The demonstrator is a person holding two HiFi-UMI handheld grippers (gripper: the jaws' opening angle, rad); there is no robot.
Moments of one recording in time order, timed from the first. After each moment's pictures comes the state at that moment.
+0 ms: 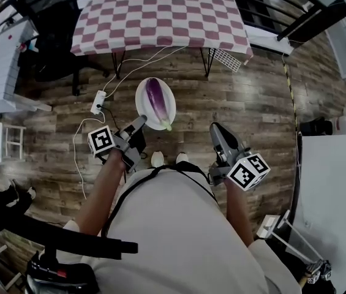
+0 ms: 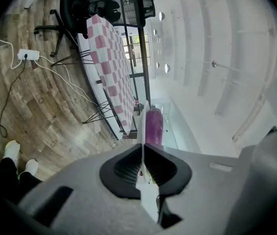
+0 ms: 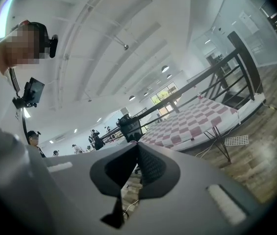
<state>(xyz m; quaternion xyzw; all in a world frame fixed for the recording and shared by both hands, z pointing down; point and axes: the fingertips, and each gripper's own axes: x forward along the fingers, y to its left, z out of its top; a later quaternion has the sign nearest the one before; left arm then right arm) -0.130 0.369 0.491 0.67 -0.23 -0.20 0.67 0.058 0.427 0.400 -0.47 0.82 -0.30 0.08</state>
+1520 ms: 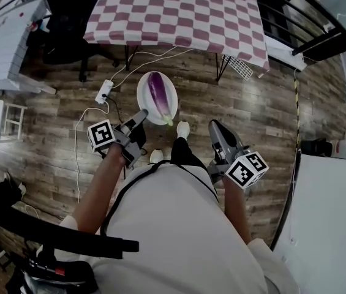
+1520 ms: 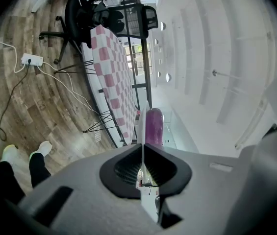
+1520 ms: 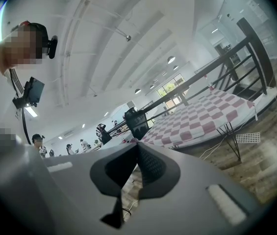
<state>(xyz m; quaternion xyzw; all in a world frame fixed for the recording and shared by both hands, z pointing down) -0.166 0.325 0.503 0.66 -0.27 -0.23 0.66 0.018 0.363 0.417 -0.42 0.85 -0.32 0.05</state>
